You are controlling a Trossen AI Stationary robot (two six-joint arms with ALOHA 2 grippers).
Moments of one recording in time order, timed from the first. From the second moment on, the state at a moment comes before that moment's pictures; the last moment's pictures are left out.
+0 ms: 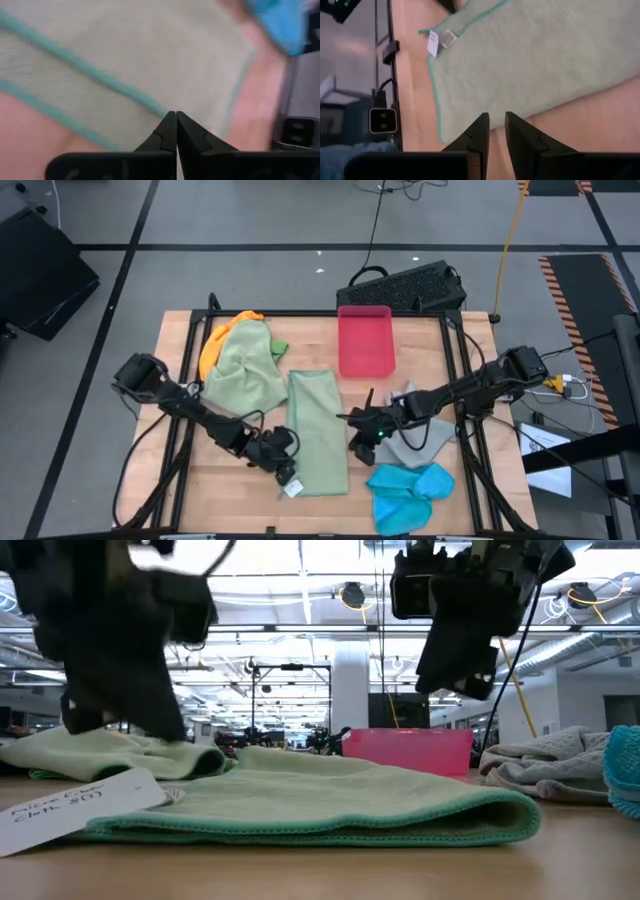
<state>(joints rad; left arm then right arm) -0.53 1.67 0.81 0.01 -0.17 -1.14 0.28 1.56 0.85 -0.09 -0.13 0.79</state>
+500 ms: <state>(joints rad) -0.73 1.79 0.94 0.12 -0.35 -0.65 0.42 1.56 0.85 -0.07 0.11 1.08</state>
